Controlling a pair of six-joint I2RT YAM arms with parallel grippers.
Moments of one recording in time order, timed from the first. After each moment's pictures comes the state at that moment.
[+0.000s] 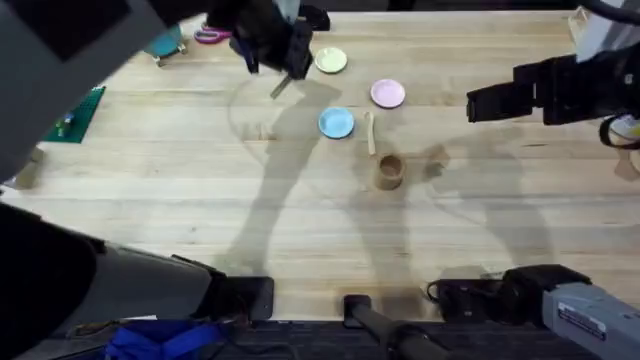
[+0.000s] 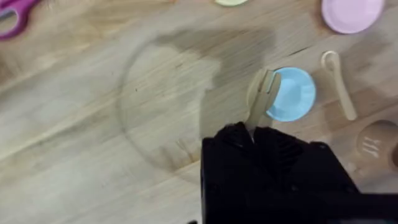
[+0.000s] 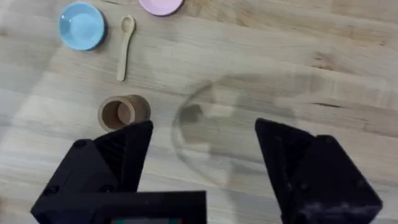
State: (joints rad) left arm -0.32 1.62 1.45 -0.93 0.03 0.10; right arm 0.09 1.09 1.20 -1.14 -0.06 -0.04
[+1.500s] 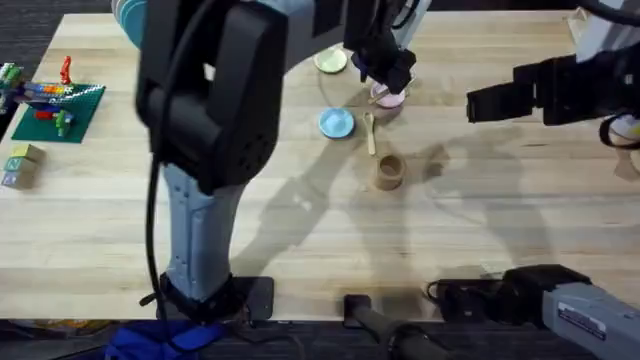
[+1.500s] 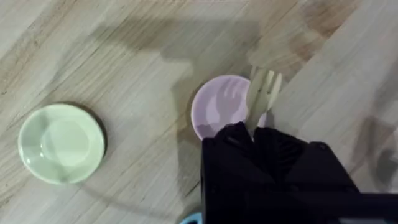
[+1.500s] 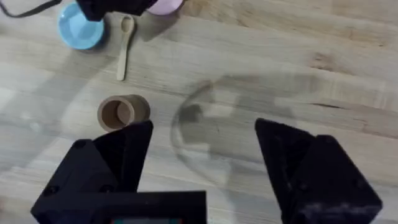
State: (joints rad) left arm -0.59 2.19 1.82 -0.70 0.22 0.15; right arm 0.09 1.09 1.20 -1.14 -0.06 -0.05
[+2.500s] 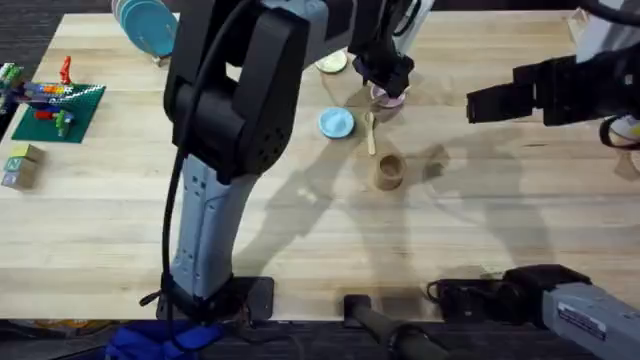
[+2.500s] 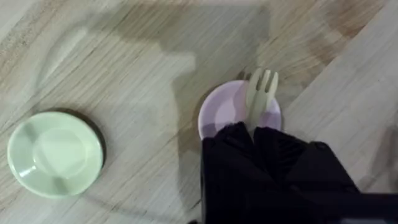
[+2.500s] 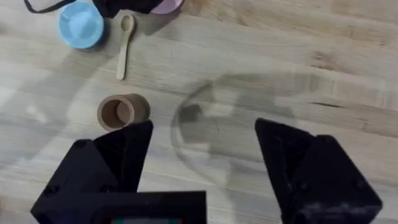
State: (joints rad) left arm -0.59 2.28 1.88 -0.72 0.21 0.15; right arm 0.09 1.09 1.20 -1.14 -0.06 -0.05
